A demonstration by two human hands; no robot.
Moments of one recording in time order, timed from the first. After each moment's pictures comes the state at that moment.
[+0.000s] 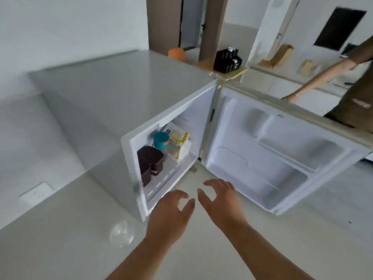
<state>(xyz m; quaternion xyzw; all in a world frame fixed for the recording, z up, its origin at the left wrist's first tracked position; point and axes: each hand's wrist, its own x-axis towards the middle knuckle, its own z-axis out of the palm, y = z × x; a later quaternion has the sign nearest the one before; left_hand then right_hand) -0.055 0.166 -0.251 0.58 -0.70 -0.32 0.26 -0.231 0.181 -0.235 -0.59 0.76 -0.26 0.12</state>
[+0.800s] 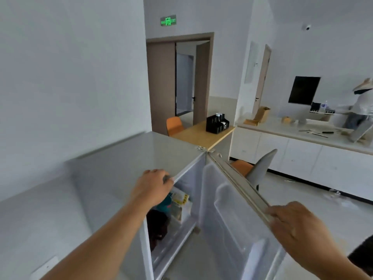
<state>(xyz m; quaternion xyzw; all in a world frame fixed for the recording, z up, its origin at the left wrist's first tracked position) -0.018 0.024 -0.037 0.55 -0.80 -0.08 0.23 -0.348 0.268 -0.039 -0.66 0.70 -0.27 -0.10</state>
